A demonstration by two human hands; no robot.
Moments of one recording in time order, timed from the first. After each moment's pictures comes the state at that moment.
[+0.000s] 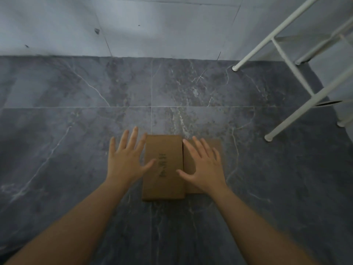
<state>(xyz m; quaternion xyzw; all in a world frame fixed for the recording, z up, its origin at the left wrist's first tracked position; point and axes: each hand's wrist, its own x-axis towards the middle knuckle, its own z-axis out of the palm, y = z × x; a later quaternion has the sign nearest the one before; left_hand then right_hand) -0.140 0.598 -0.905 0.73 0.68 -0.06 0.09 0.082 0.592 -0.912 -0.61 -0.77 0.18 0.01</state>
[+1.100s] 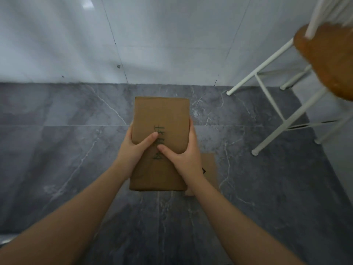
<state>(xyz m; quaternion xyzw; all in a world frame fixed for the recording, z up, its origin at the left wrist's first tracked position) -0.138 0.597 -0.716 0.30 0.62 0.47 0.55 0.003 0.589 -0.722 -0.60 -0.52 0.47 0.40</state>
